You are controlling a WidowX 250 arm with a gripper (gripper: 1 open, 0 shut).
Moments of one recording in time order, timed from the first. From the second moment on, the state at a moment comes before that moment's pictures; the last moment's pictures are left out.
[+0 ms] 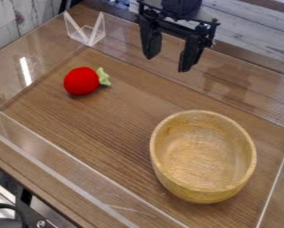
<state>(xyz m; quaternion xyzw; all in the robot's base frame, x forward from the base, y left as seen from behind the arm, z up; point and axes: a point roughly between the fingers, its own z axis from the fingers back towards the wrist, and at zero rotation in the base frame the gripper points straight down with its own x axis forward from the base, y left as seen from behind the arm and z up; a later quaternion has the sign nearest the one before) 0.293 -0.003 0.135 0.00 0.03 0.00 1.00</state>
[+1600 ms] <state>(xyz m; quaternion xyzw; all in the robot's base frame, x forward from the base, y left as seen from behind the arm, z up) 0.261 0.160 0.085 0.00 0.00 -0.11 0.99</state>
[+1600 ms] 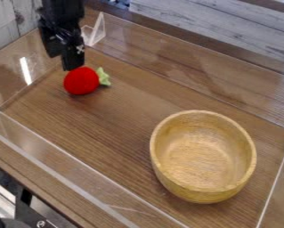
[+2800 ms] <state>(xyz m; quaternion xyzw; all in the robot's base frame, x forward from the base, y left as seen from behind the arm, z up) 0.267 0.171 0.070 -0.02 0.01 -0.02 1.00</state>
